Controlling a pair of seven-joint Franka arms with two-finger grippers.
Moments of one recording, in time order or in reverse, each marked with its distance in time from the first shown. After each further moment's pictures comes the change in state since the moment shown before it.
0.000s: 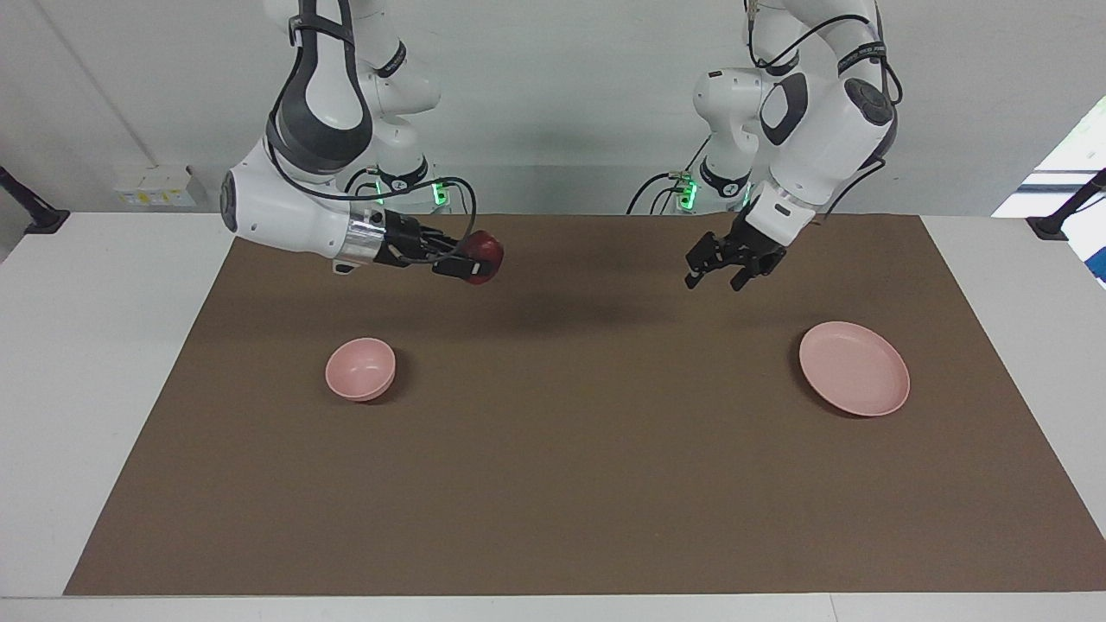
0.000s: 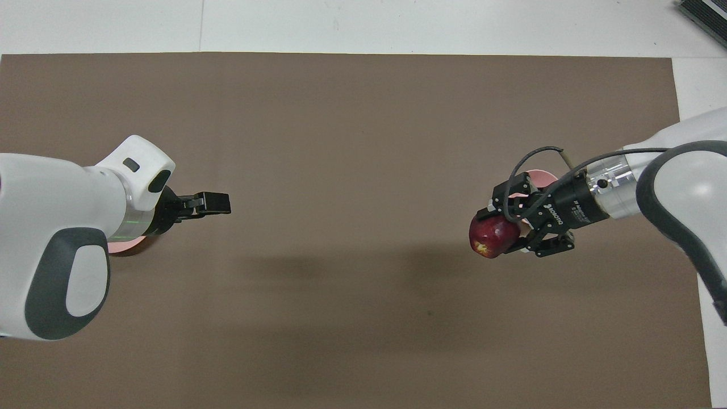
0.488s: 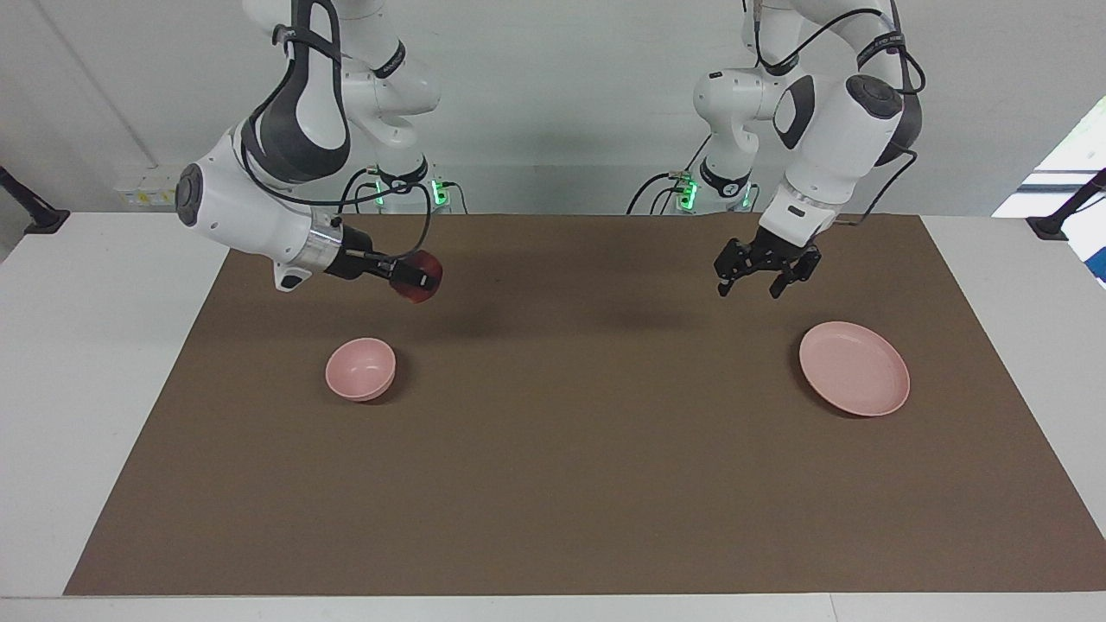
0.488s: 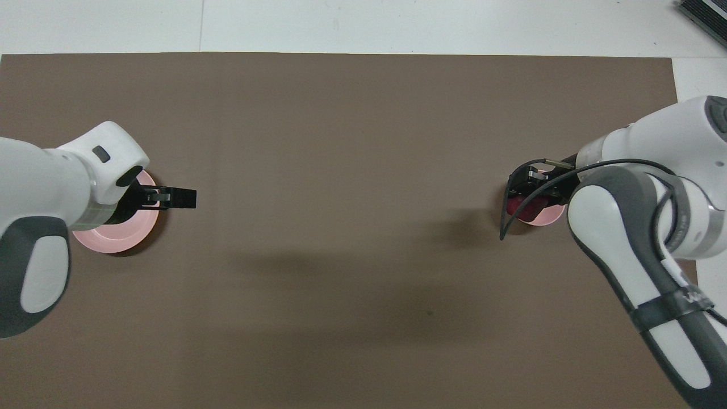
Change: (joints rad) left arm 0.025 -0.003 0.033 0.146 0.146 -0.145 0.144; right arm 0.070 0.049 0.010 -0.001 -0.500 0.401 -0.291
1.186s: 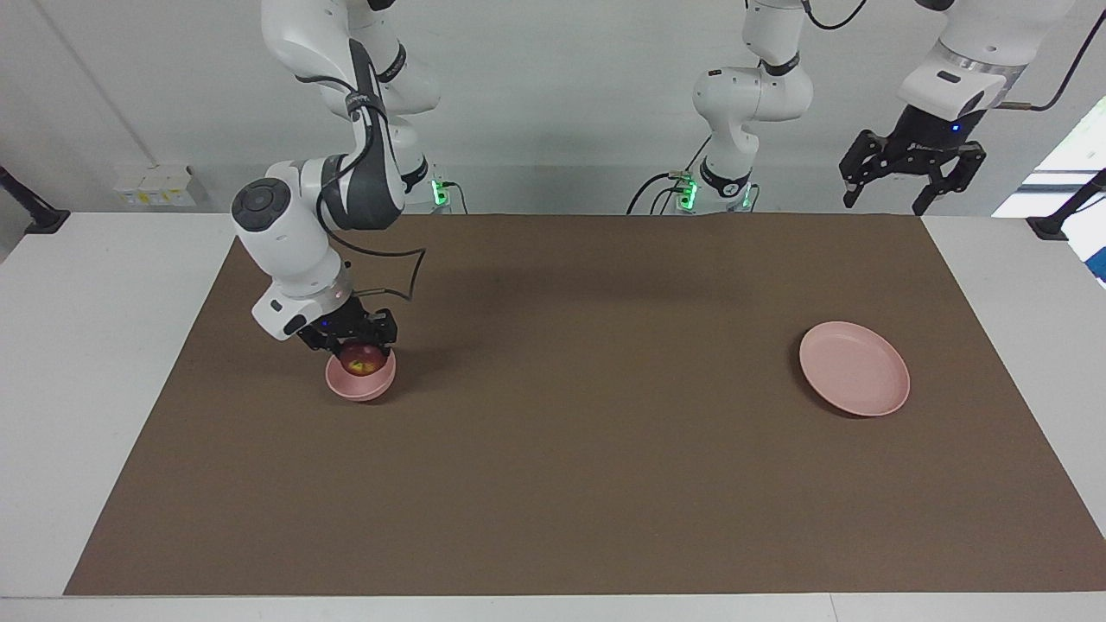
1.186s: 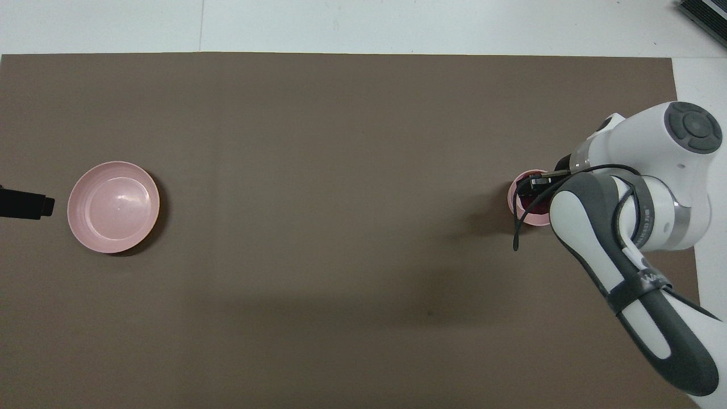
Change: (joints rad) left arm -0.166 0.020 0.281 0.433 0.096 -0.492 0.219; right arm -0.030 0.068 -0.008 -0.023 -0.103 0.085 -0.242
